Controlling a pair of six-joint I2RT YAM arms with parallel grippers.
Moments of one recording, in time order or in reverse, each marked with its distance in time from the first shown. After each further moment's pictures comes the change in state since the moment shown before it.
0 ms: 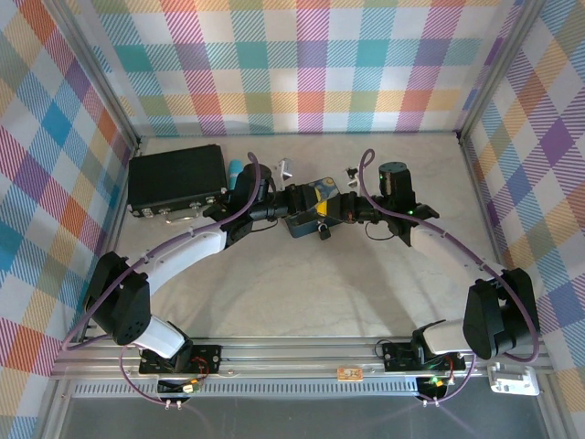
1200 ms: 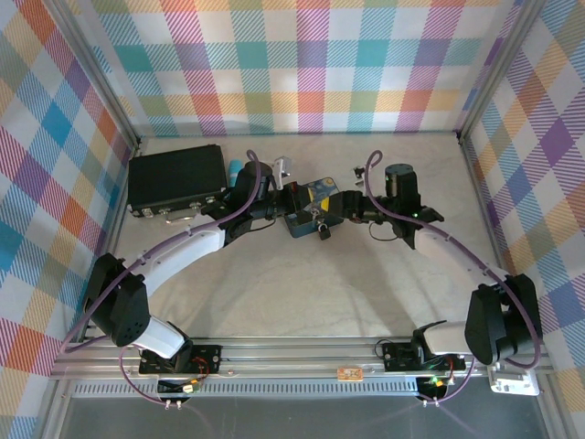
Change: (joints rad) left arm 0.000 -0.008 0.045 -0.125 -0.108 0.105; right arm -0.035 -0.042 -0.033 0.013 0.068 0.004
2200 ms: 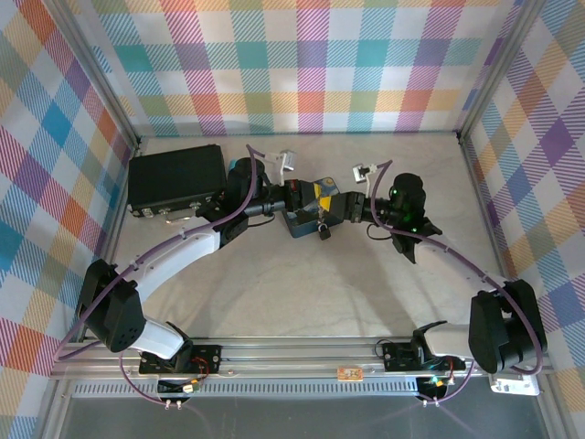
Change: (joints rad) left arm 0.000 -0.042 -0.011 0.152 0.167 0.074; right arm 0.027 -0.034 -0.155 0.502 -0.106 0.172
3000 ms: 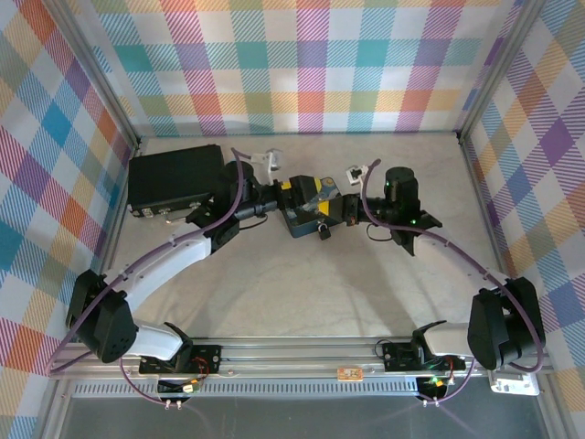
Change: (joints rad) left arm 0.047 -0.084 -0.063 0.023 -0.064 -0.079; right arm 0.010 0.016 0.124 -0.362 0.031 -0.303
